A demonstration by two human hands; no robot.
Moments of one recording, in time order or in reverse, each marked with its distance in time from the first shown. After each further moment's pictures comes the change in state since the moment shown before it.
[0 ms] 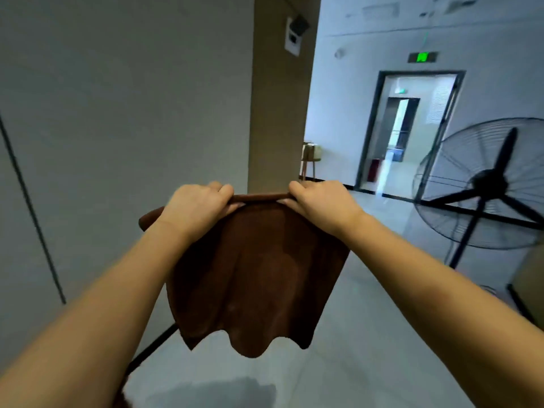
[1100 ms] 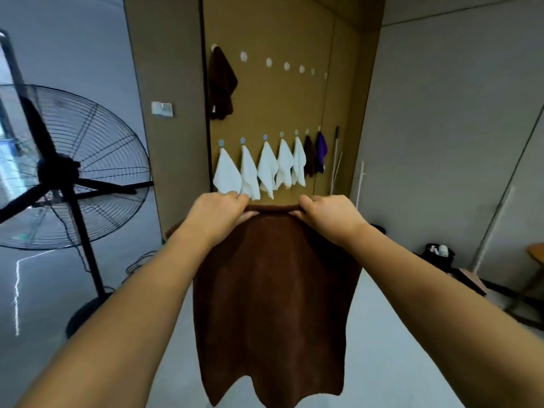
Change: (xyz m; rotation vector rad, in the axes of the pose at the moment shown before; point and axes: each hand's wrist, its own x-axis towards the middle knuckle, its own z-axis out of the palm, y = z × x) left_hand 0.395 0.828 -0.036 -0.784 0.517 0.887; right_hand -0.659 0.387 -0.250 -0.711 -0.779 1.132
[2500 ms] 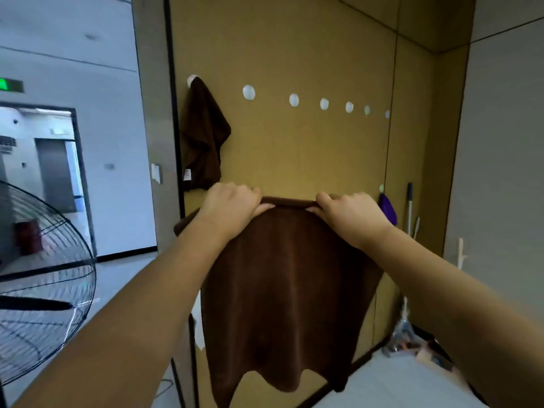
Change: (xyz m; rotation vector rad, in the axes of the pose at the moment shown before) left_hand 0.495 -0.195 0.426 0.443 -0.030 -0.129; right_hand 0.530 0.351 0.342 0.046 0.315 -0.060
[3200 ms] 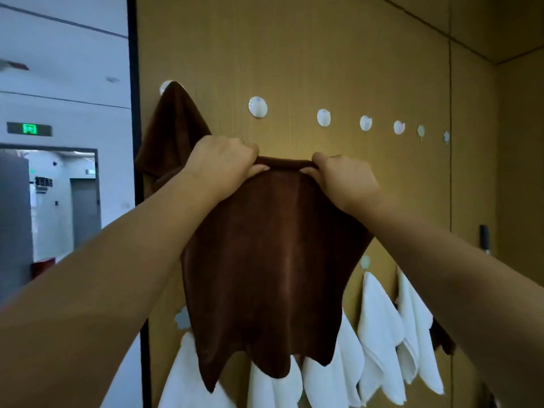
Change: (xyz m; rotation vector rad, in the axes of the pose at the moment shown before) left_hand 0.225 -0.118 0.194 0.219 0.026 -0.103; right_hand 0.302 0.094 0.169 0.179 0.290 0.138
